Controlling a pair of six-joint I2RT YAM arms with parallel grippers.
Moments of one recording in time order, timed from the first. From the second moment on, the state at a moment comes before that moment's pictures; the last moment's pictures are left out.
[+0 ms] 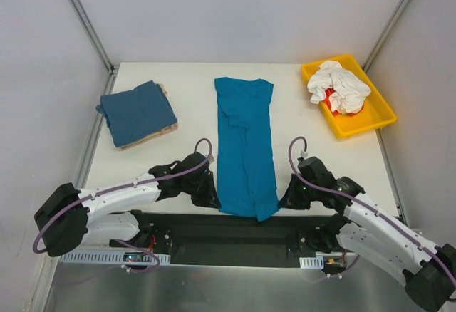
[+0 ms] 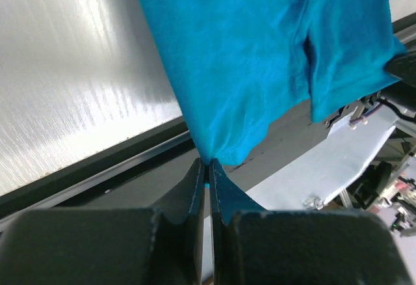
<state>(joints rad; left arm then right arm) -0.92 1.14 0.54 -0.39 0.32 -1.04 0.68 0.71 0.43 -0.77 -0.23 0.93</state>
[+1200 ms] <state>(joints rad) -0.45 1.79 1.28 -0.47 0.39 -0.69 0.40 1.72 1.42 -0.69 -0.10 0.50</state>
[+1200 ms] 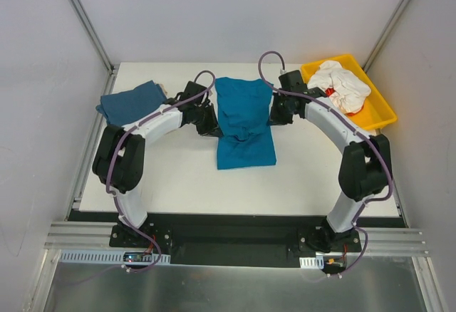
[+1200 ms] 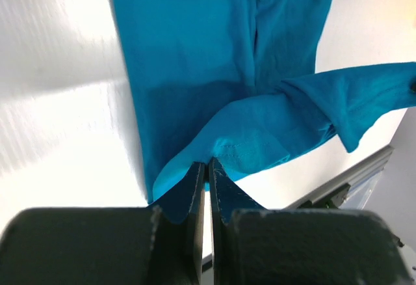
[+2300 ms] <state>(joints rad) -0.41 1.83 1.25 -0.47 0.41 -0.65 0.35 1.77 1.31 -0.66 -0.09 0.51</state>
